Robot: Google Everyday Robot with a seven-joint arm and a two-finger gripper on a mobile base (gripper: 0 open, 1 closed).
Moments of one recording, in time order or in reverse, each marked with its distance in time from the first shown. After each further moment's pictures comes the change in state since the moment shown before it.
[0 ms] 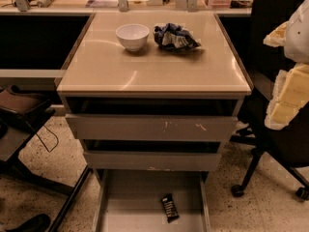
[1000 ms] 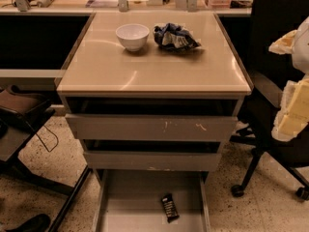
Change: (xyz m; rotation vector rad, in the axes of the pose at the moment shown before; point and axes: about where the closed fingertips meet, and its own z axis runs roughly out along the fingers) arm 0.010 0.016 0.000 0.000 0.000 0.000
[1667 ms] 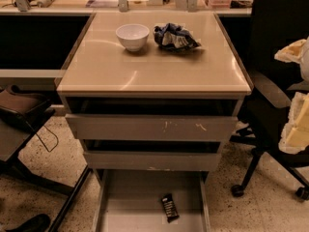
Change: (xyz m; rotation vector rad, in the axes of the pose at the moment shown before) arm 0.010 0.016 0.000 0.000 0.000 0.000
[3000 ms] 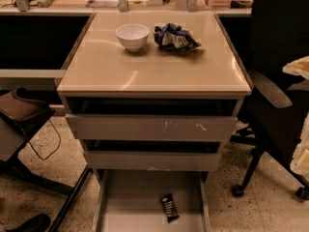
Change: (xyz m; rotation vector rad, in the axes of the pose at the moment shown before) arm 0.017 0.027 0.000 0.000 0.000 0.000
